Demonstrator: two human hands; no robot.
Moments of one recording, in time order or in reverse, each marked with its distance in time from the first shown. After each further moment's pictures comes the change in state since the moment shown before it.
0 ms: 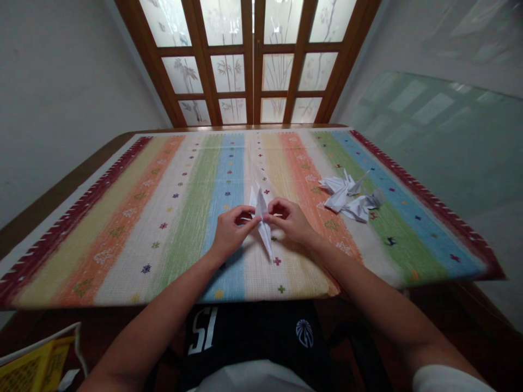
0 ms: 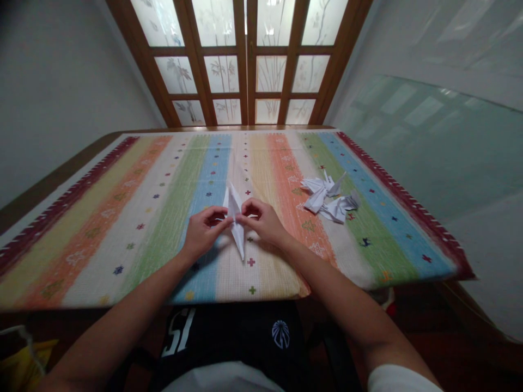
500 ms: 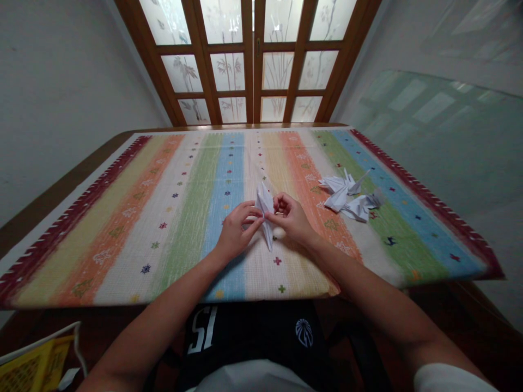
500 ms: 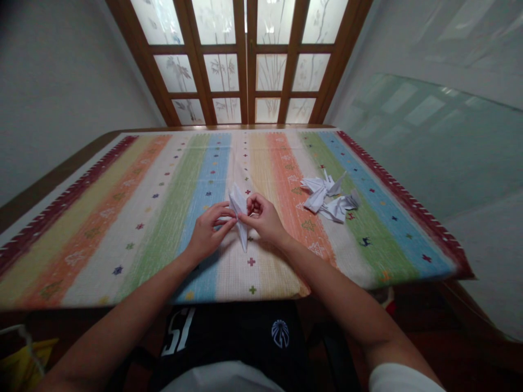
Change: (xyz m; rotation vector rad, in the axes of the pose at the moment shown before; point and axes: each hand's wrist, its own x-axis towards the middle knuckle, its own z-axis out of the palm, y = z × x) left_hand -0.003 0.003 0.006 0.115 -0.084 0.132; right_hand -0.001 -0.005 0.006 0.059 0.119 0.001
